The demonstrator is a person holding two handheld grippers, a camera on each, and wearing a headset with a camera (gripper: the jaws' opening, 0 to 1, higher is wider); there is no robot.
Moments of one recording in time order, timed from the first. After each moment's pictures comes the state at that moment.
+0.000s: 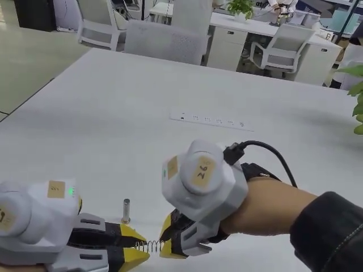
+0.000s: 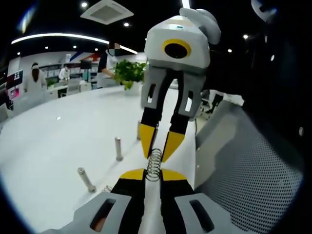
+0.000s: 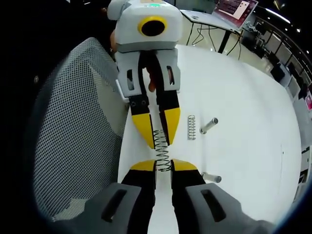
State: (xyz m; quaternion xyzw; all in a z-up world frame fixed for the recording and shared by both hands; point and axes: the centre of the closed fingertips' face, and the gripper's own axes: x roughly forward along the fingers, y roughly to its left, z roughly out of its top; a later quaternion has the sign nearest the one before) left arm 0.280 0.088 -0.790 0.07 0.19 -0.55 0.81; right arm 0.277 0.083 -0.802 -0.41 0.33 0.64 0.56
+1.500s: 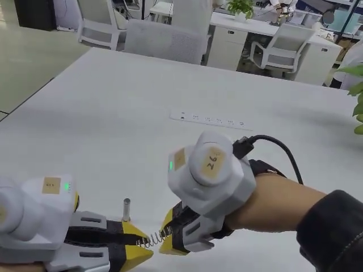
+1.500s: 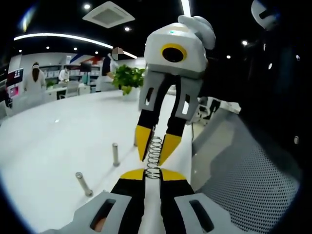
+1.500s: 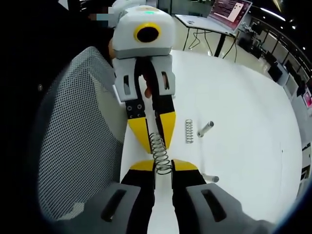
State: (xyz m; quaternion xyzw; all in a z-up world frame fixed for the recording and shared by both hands) left arm 0.275 0.082 -0.778 0.04 0.18 -0.56 0.81; right arm 0.276 0.085 -0.790 -0.39 0.32 0.64 0.58
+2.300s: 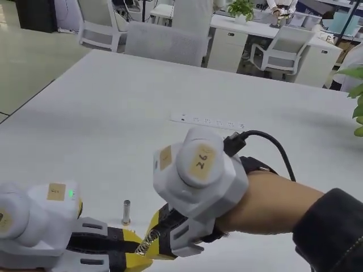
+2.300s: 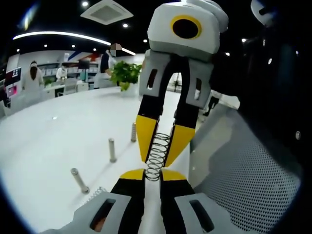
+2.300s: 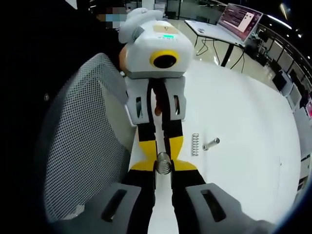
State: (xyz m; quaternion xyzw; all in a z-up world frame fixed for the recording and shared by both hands) left arm 0.271 0.082 -0.787 0.05 0.19 -0.56 0.80; right arm 0.258 0.106 -0.776 -0.39 0.30 0.66 0.56
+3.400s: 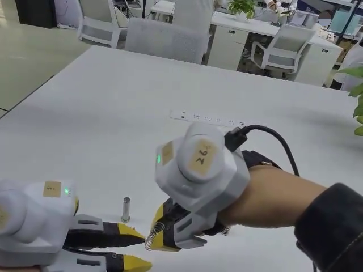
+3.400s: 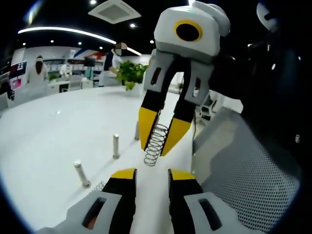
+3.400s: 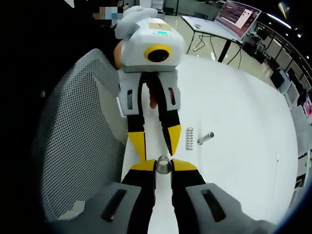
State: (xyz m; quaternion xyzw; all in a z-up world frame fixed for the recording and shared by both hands) left arm 0.273 0.088 -0.790 0.03 0.20 -0.55 0.81; right arm 0.273 0.096 -0.778 -0.41 0.31 0.64 0.57
